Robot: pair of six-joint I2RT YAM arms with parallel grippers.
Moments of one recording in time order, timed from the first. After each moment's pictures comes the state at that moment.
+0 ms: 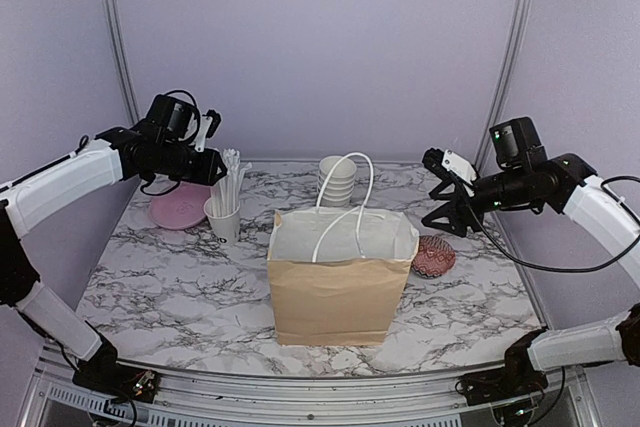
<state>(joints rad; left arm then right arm) -0.48 1.50 1.35 -0.56 0.00 -0.15 0.40 1.13 1.17 -0.83 -0.47 -0.60</state>
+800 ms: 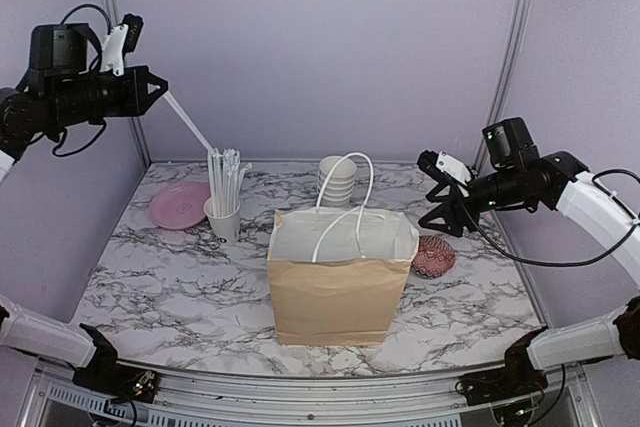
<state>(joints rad) -0.53 1.22 1.71 -0.81 -0.10 -0.17 0.40 1.17 1.18 -0.82 -0.46 -0.60</state>
